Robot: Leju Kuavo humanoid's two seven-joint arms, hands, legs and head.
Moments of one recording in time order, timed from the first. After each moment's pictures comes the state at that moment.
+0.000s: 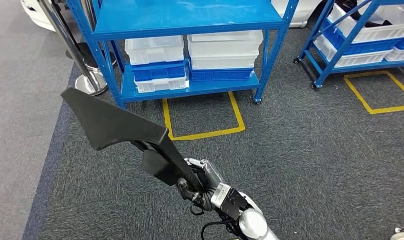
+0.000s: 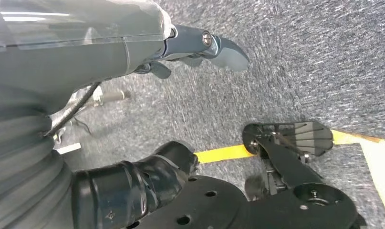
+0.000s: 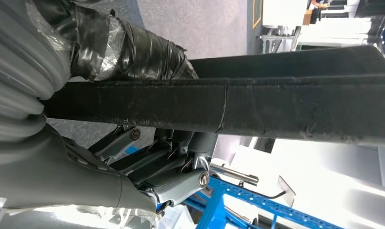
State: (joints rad) left arm -0.08 -0.12 1.14 -0.22 -1.12 -0.05 -0.01; right arm -0.20 0.08 0.55 -1.48 -0.11 0.24 -0.48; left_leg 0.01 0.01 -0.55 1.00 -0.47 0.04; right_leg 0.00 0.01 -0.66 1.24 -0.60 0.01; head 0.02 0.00
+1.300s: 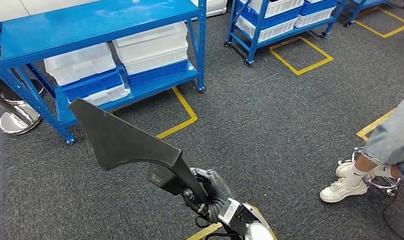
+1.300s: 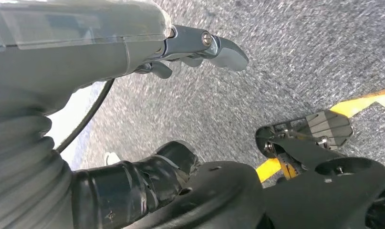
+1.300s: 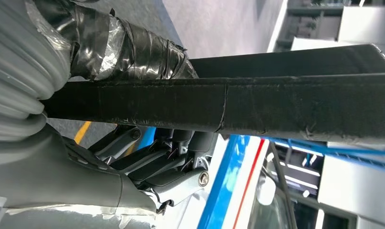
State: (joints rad) left arm -0.08 -0.13 1.07 -0.22 -1.21 -0.05 0.03; right arm -0.10 0.05 0.56 -1.58 -0.09 0.21 -0.49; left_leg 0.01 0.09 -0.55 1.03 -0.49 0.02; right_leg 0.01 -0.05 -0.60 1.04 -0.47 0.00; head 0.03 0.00
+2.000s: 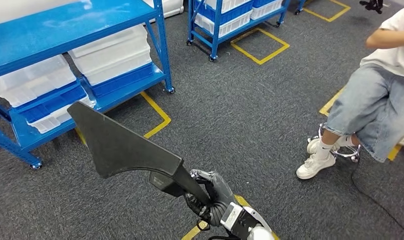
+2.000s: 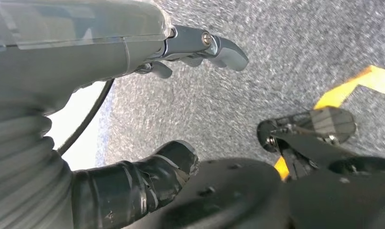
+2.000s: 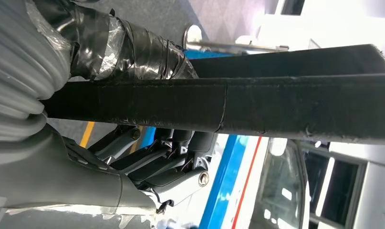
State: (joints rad) left arm -0.08 -0.13 1.04 -0.22 -1.23 -0.06 0.02; right arm -0.08 0.04 0.55 -1.62 -0.07 0.20 -0.49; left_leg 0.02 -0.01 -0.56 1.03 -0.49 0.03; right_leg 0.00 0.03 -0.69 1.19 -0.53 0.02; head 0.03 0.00
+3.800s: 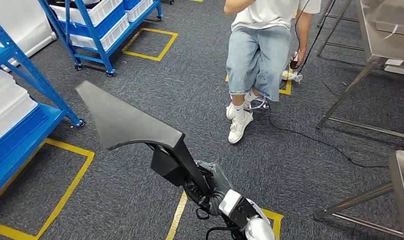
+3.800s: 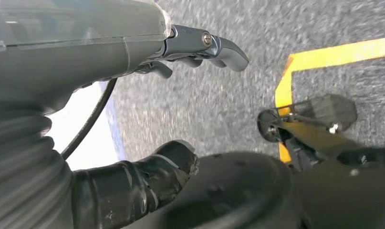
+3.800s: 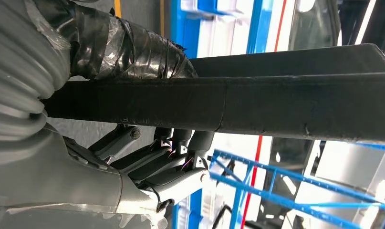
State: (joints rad) left arm -0.08 -0.11 1.04 -0.22 -1.22 -0.08 0.01; right arm -0.14 0.06 0.55 -1.57 -0.10 0.20 -0.47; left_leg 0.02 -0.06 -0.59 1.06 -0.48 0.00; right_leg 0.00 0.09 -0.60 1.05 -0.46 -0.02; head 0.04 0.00
